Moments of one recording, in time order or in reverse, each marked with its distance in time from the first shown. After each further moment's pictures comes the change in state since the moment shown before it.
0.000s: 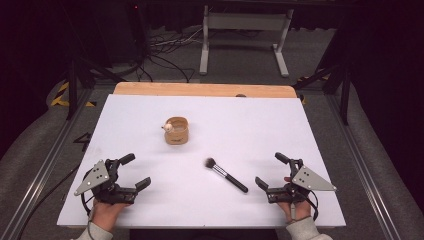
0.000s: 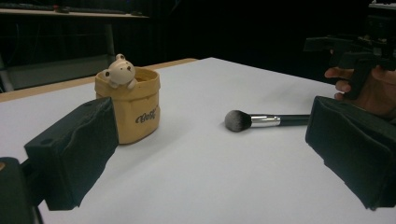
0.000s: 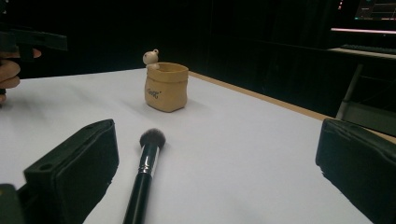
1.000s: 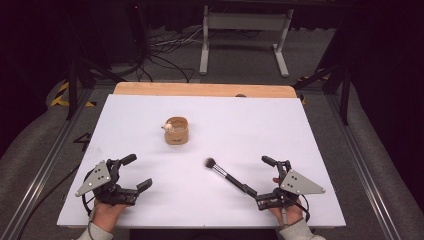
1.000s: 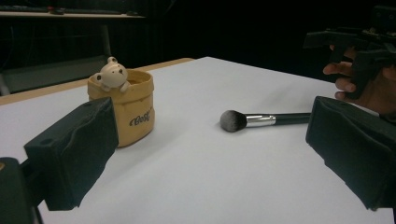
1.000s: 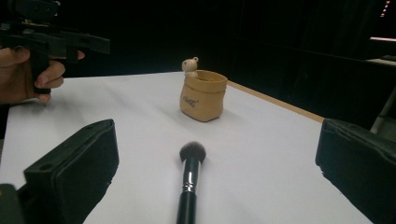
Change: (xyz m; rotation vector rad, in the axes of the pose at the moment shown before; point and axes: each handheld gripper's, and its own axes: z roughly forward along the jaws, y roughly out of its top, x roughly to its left) left arm -0.004 0.003 0.002 0.008 -0.016 0.025; right arm 0.029 0.012 0.015 -0.008 0.109 -0.036
